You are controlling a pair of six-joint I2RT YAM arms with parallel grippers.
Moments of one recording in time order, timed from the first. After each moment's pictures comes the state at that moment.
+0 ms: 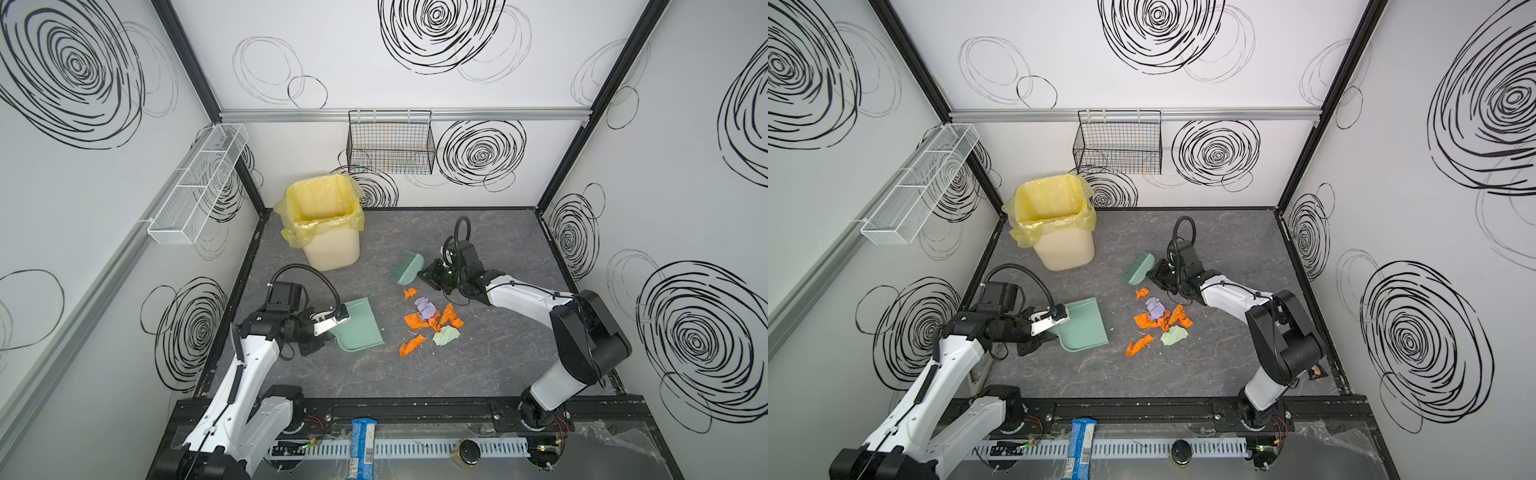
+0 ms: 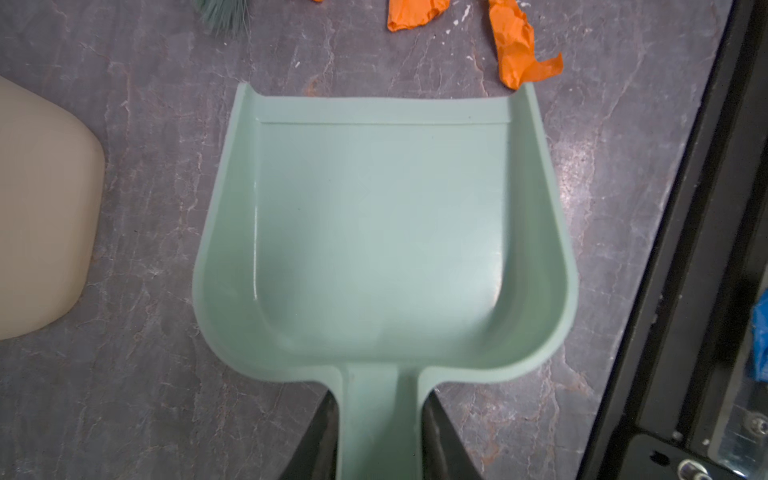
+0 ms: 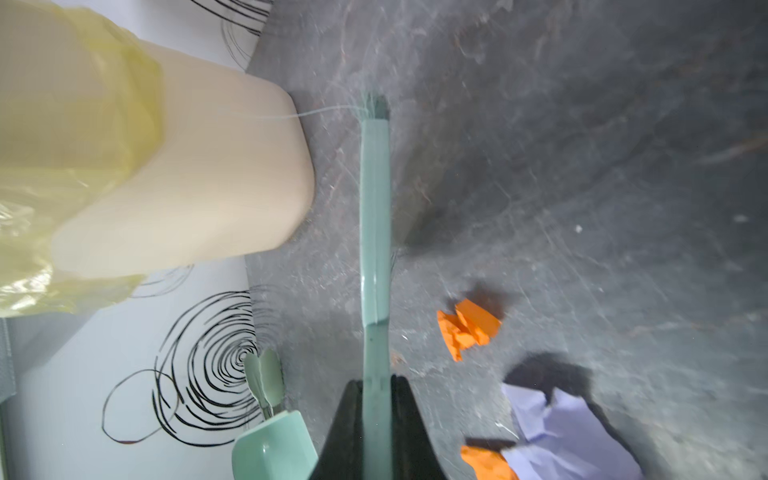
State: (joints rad) left arm -0.04 0.90 0.67 -0.97 0.45 1.08; right arm 0.49 1.61 0.90 0.01 -0.36 1.04
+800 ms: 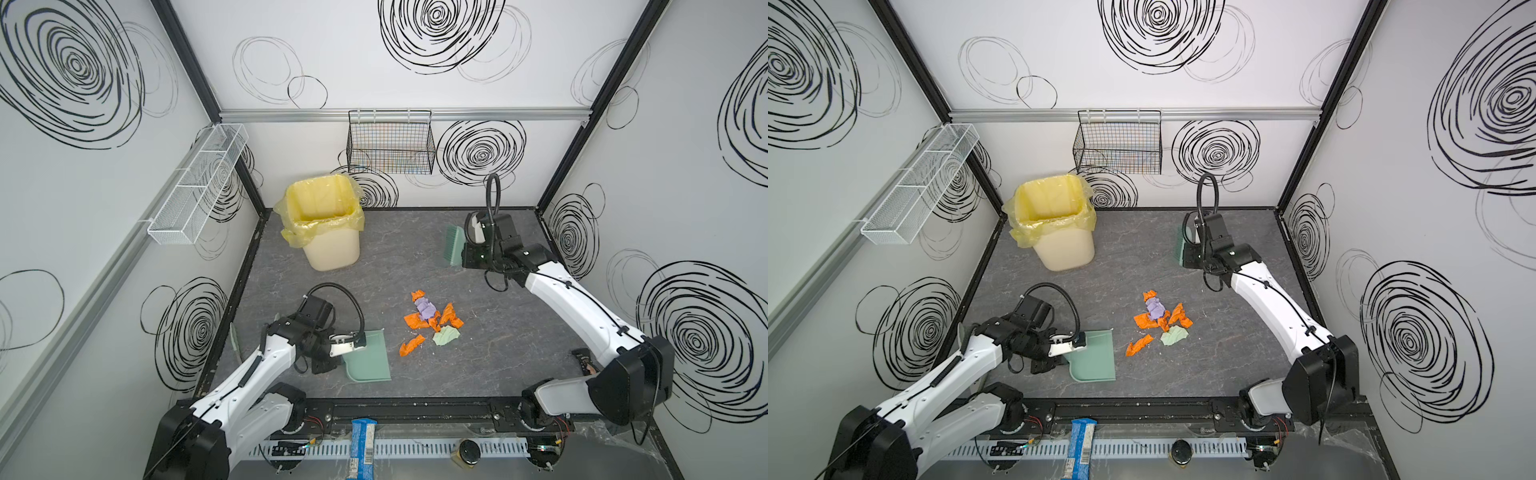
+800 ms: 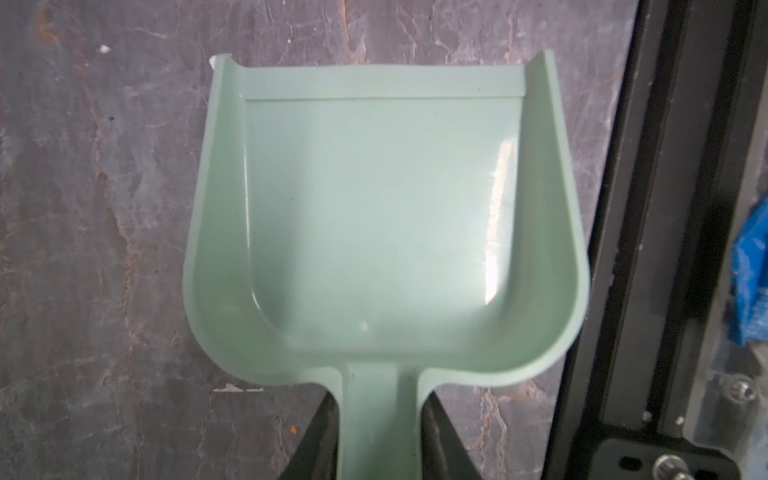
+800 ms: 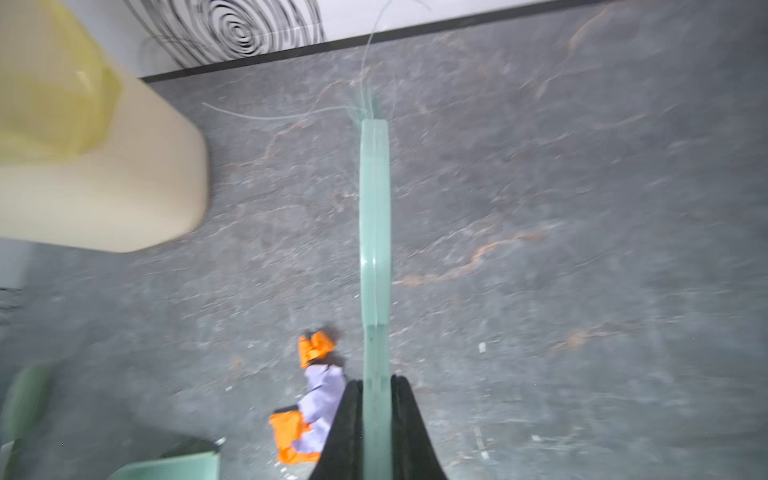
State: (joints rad) left arm -0.36 1.00 0.53 -0.86 0.33 0.97; right arm 0.40 1.44 1.33 -0.75 0.13 0.35
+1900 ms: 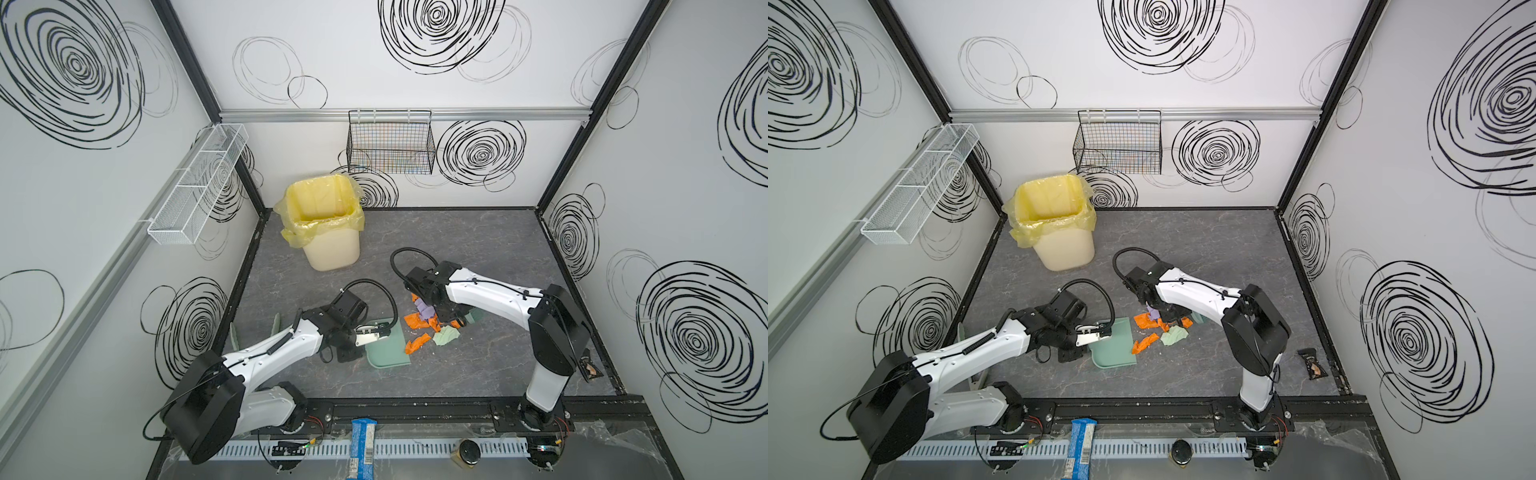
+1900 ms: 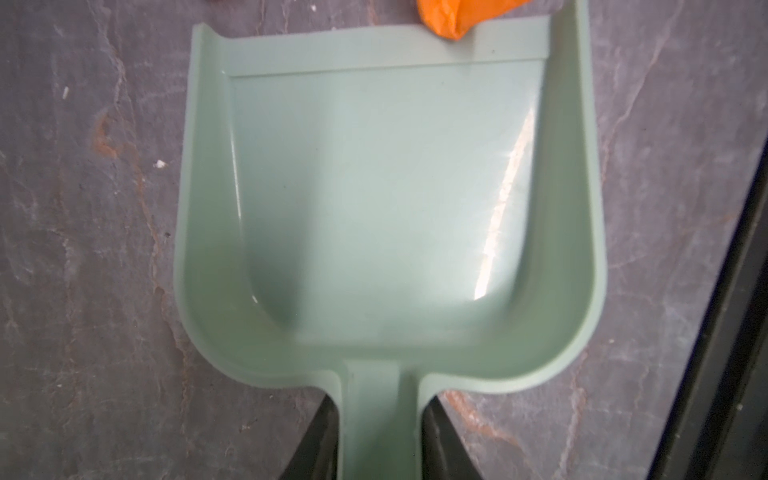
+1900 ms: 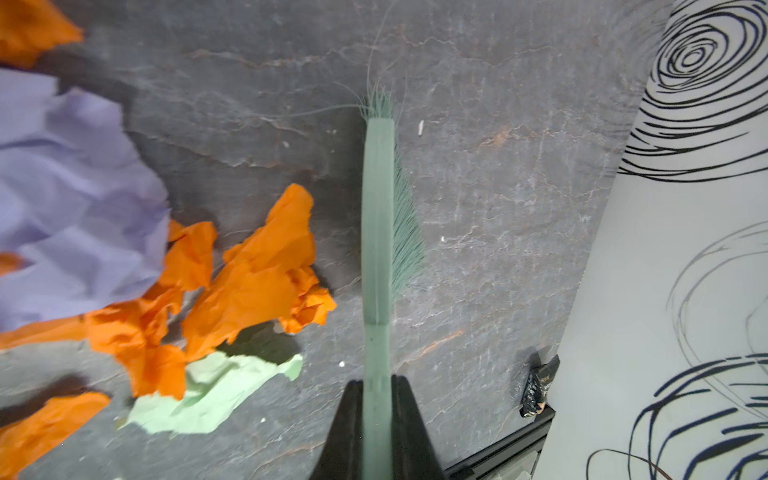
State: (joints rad) left arm -0.62 1.24 0.62 -0.63 0.16 0.69; right arm 0.85 1.80 1.34 -1.27 0.49 0.63
